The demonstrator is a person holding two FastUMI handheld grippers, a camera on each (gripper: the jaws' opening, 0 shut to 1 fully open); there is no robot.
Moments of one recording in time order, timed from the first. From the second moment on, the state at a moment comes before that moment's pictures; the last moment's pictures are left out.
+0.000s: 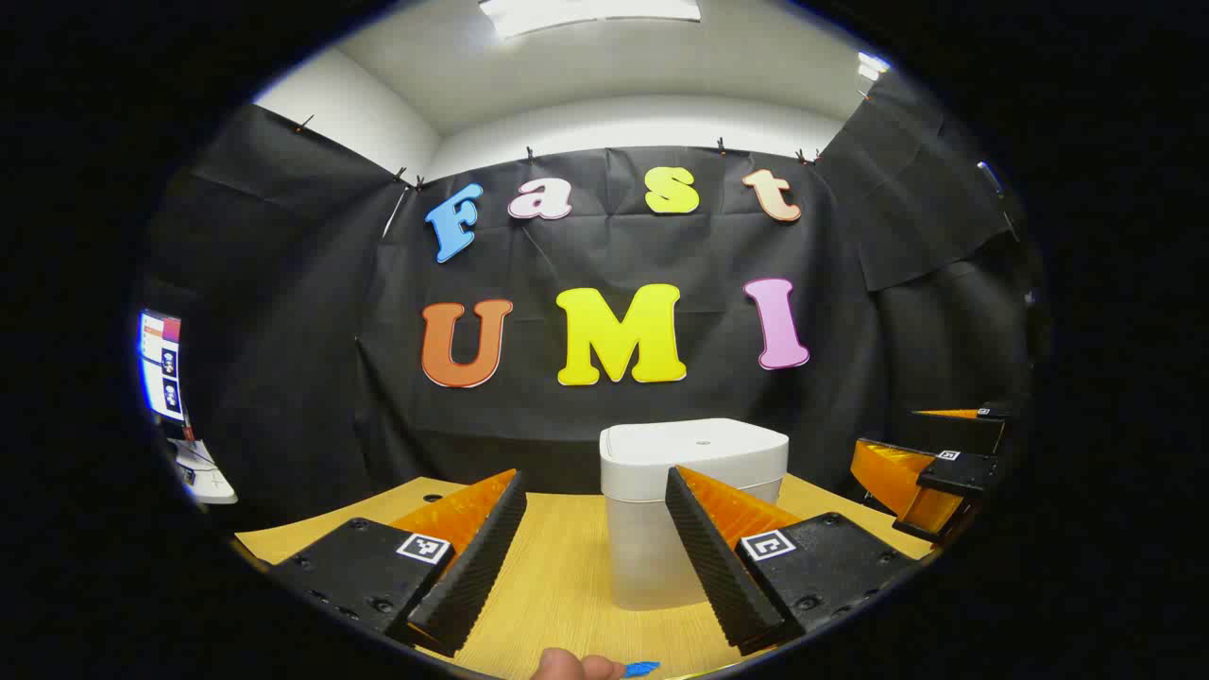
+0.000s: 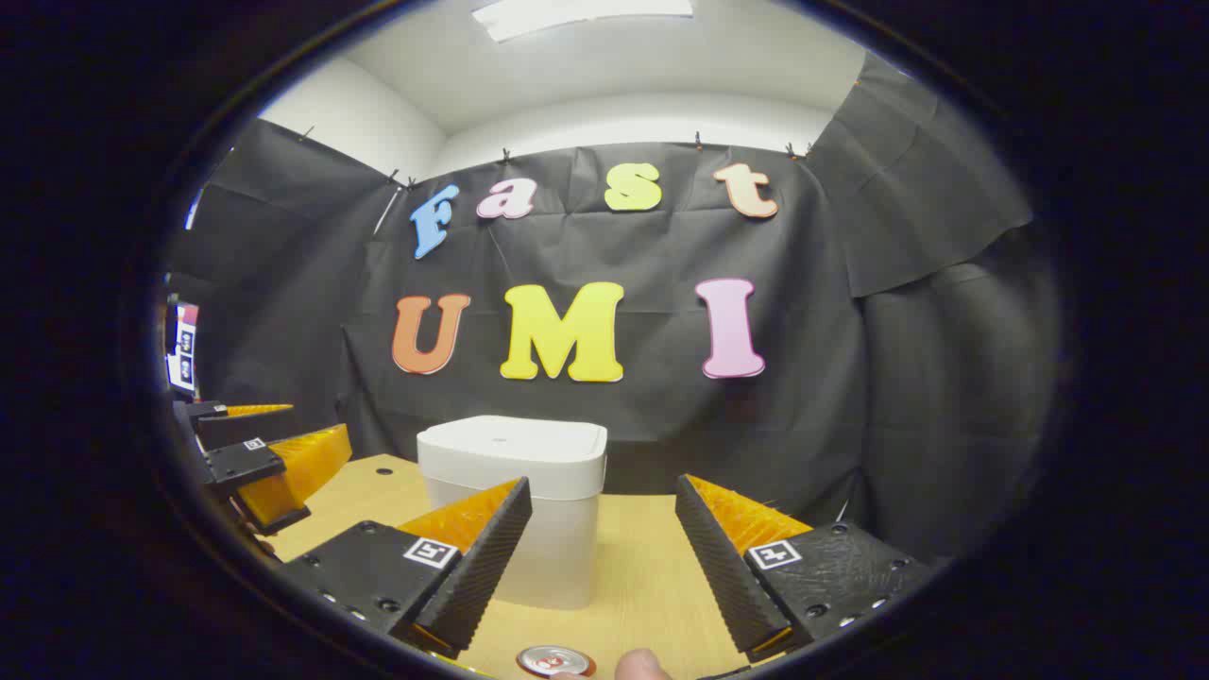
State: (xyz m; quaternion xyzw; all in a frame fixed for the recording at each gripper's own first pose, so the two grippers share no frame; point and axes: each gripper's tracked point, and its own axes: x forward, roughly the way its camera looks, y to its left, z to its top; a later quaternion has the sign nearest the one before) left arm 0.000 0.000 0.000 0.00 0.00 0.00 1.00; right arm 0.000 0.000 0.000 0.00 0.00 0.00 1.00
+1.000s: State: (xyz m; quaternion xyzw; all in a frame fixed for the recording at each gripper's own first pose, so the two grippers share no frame) left arm 0.000 -0.003 0.002 0.01 0.00 -0.01 1.00; right arm -0.001 -0.008 -0.005 0.02 0.01 0.00 1.00
